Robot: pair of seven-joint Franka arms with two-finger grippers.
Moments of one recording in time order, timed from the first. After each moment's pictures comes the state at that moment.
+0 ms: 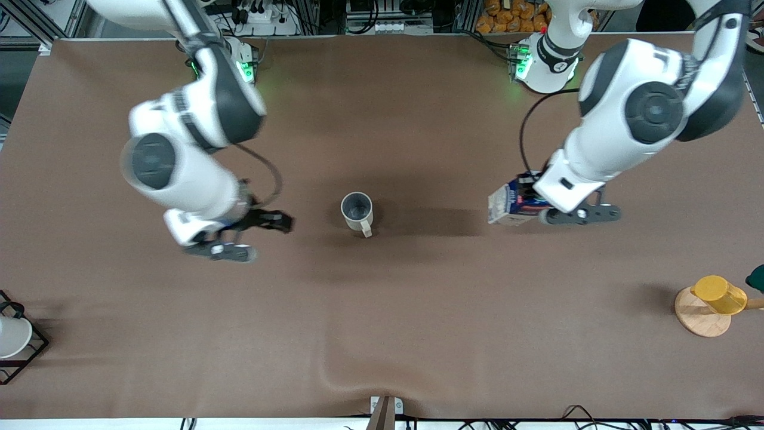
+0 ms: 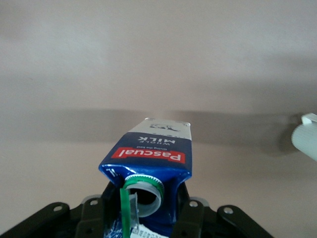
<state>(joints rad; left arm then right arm) -0.14 0.22 -0.29 -1.64 -0.01 1.73 -0.47 0.38 0.39 -0.08 -1.43 0.15 1.77 0.38</state>
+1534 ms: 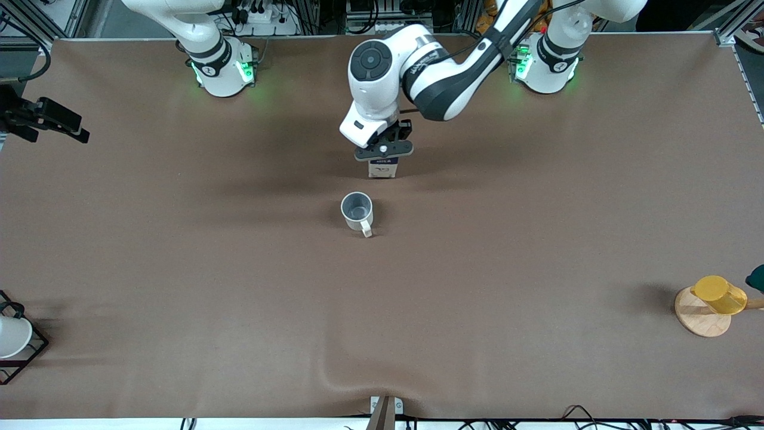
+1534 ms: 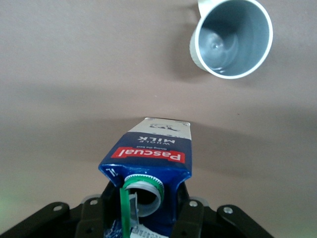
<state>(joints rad) -0.70 0.45 -0.30 -1.64 0.02 1.98 -1.10 0.02 -0.07 -0.08 -1.59 0.01 1.45 -0.01</state>
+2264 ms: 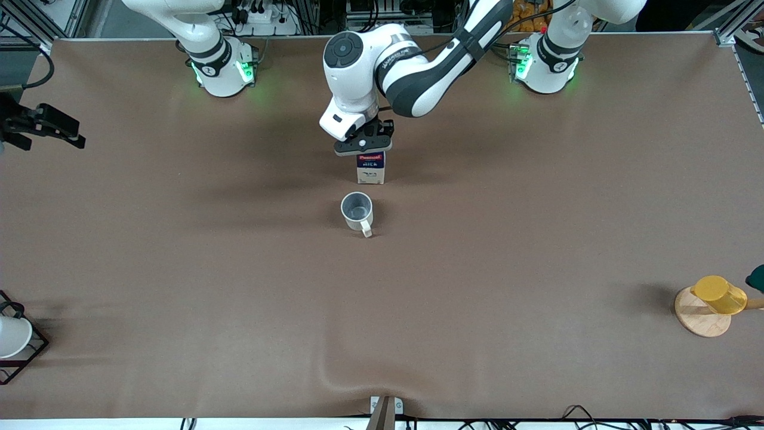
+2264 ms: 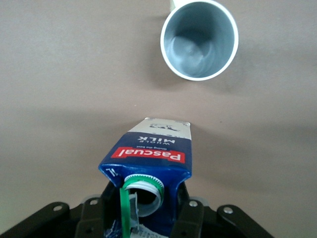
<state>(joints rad) -0.77 0.52 -0.30 -1.56 0.14 2.01 -1.18 -0.01 -0.05 -0.07 -1.59 -0.01 1.48 -0.10</state>
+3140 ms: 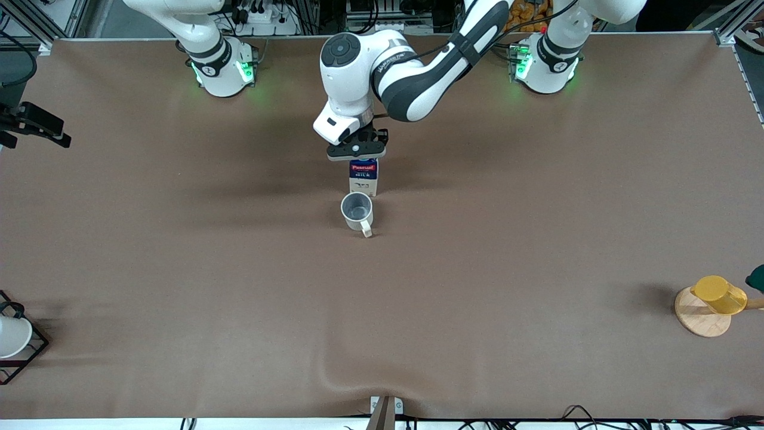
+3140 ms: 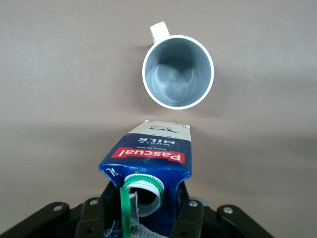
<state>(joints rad) -0.77 0.55 -0.29 -1.52 0.21 2.05 -1.18 -0.04 -0.05 -0.07 -1.59 -0.01 1.48 -0.11</state>
